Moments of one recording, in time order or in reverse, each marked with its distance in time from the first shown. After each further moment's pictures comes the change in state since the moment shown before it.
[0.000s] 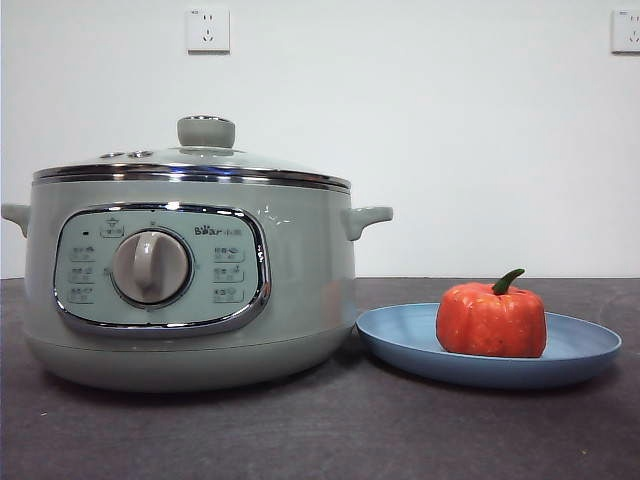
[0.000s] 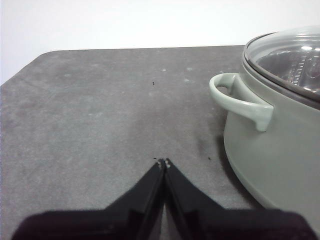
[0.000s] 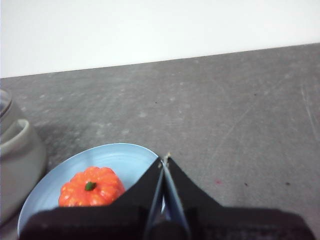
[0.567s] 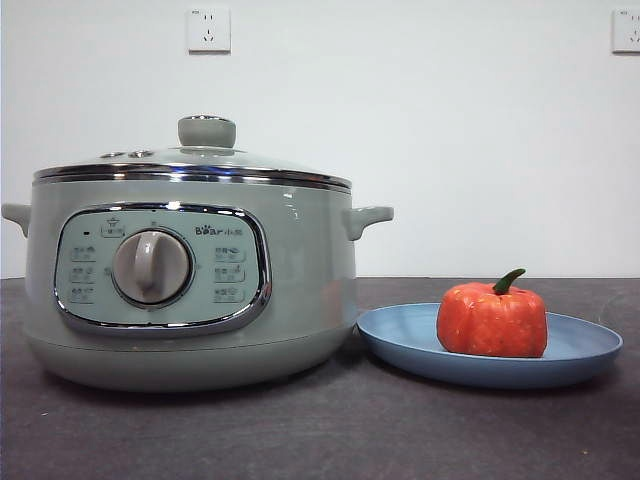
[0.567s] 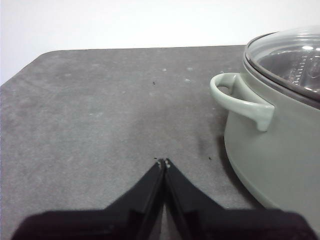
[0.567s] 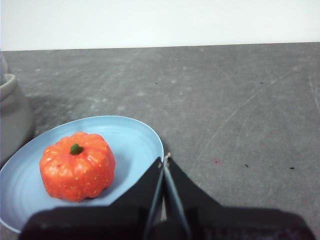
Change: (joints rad) left arm 0.000 0.000 0.000 0.000 0.000 0.000; right arm -0.026 -0.114 -0.163 0.037 -0.026 -0.071
